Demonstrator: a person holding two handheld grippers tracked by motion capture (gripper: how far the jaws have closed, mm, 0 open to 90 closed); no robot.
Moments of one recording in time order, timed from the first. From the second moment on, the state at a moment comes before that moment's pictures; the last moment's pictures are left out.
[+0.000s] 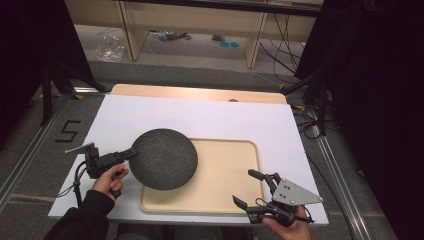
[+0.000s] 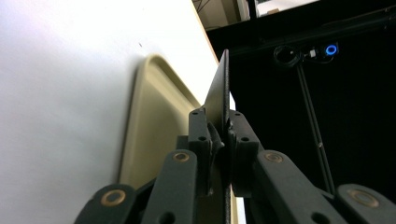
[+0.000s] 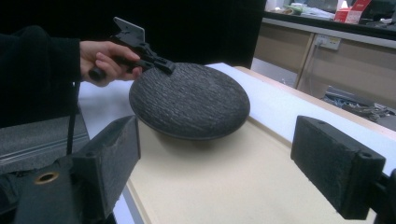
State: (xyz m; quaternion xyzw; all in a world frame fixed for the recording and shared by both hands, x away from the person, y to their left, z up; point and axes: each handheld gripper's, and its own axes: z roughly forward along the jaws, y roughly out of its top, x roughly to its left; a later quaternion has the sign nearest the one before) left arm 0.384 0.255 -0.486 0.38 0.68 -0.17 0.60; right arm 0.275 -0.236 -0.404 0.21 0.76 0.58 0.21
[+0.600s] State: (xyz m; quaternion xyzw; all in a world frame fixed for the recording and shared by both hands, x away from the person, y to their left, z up) left arm 0.391 0.203 -0.493 0.41 0.67 -0.20 0.58; right arm 0.275 -0.236 -0.405 0.21 0.76 0.58 0.21
